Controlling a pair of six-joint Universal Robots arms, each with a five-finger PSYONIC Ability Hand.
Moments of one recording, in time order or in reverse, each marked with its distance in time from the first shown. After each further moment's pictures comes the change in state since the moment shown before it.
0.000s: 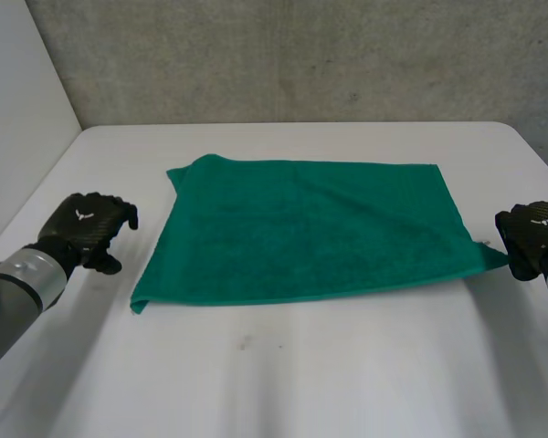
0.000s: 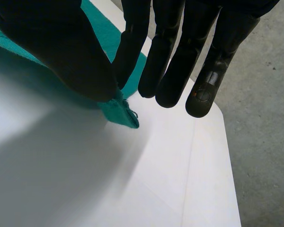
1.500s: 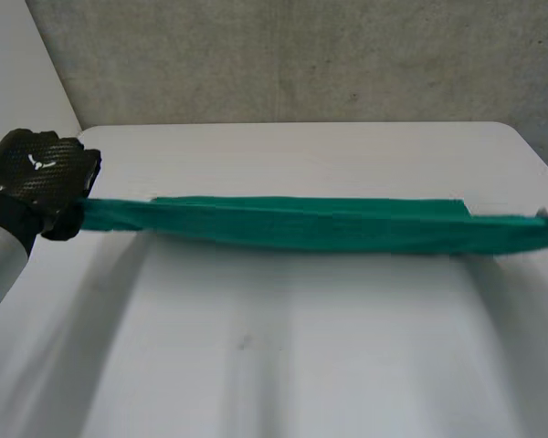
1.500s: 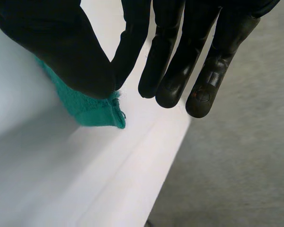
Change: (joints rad) left arm -0.180 0.403 0.047 -0.251 -0.291 0.141; right arm -0.023 -0.285 -0.352 0.682 0.003 -0.293; left_hand 0.532 0.594 0.585 0.596 0.548; right_hand 0.000 0.000 0.000 0.000 0.000
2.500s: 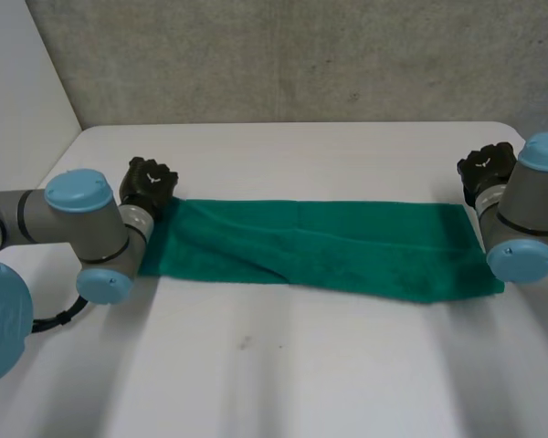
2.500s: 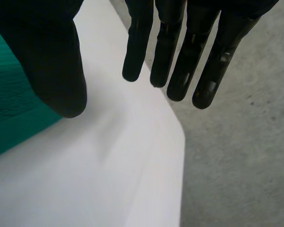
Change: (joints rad) left arm -0.091 -1.089 0.751 0.302 -0.080 0.134; right arm 0.222 0.936 -0.528 -0.587 0.268 0.088; left_hand 0.000 0.001 0.001 0.000 0.000; right_hand -0.348 -0.461 -0.468 -0.474 -0.439
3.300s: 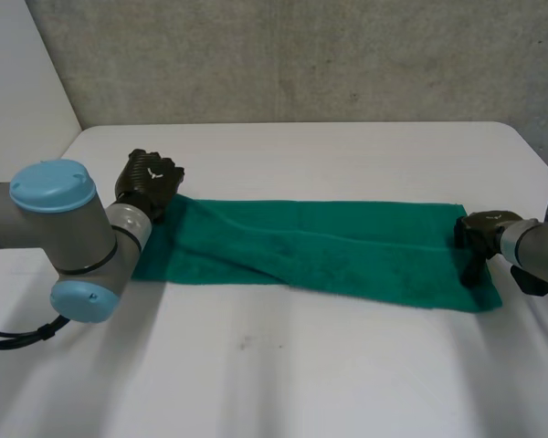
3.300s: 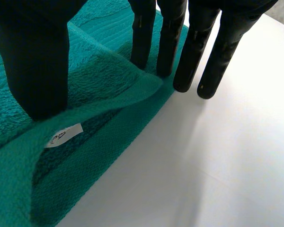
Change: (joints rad) left arm -0.046 0.278 -0.275 0.002 0.007 -0.014; right arm -0.106 -0.078 0.108 0.447 -0.201 0.375; left_hand 0.000 0.001 0.000 0.000 0.000; right_hand -0.127 -0.147 -0.150 -0.158 -0.176
